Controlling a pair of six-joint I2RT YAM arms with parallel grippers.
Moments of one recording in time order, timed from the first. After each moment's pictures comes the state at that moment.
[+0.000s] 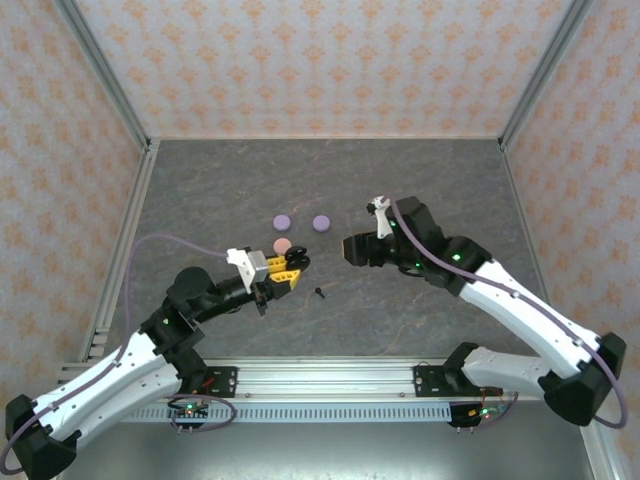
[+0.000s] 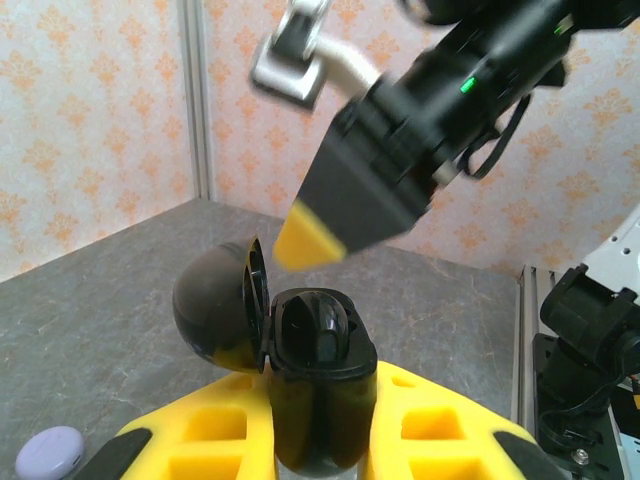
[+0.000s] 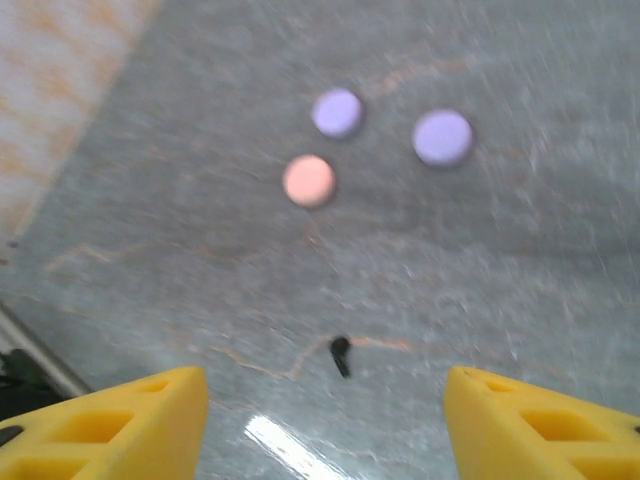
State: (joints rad) left arm -0.72 0.56 0.42 0.14 0.33 -0.05; right arm 0.74 1.11 1.06 -0.68 -0.08 0.45
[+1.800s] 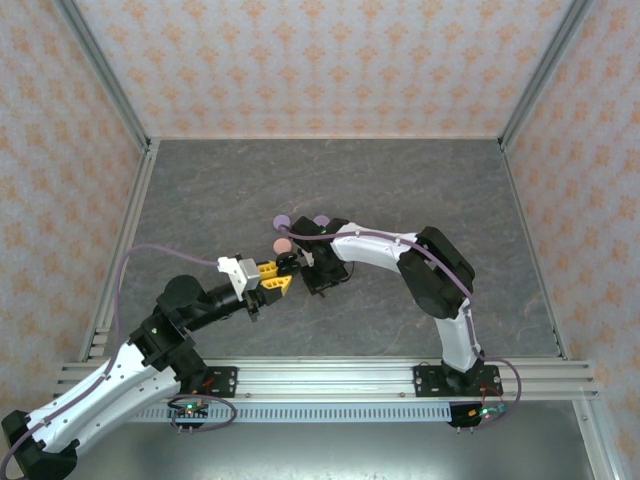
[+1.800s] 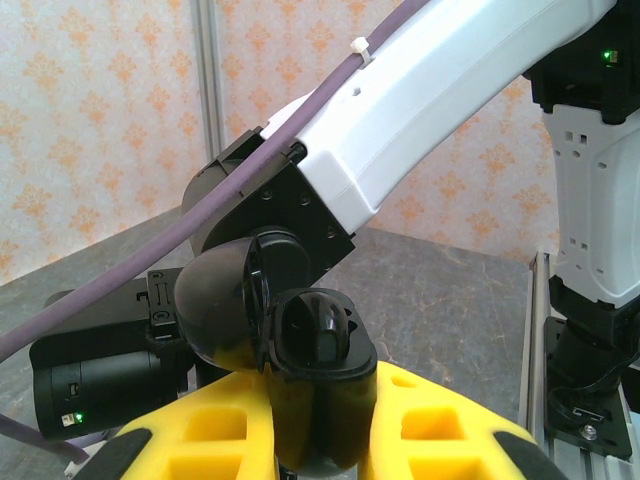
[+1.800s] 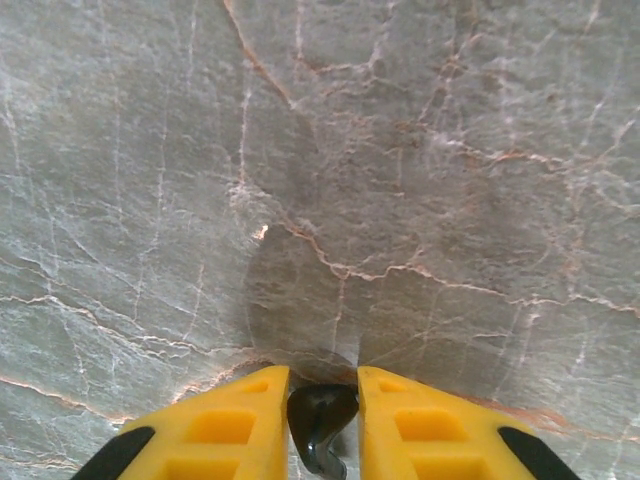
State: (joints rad) left arm -0.72 0.46 0.40 0.03 0.30 -0.02; right arm 0.88 2.02 1.42 -0.86 -0.16 0.38
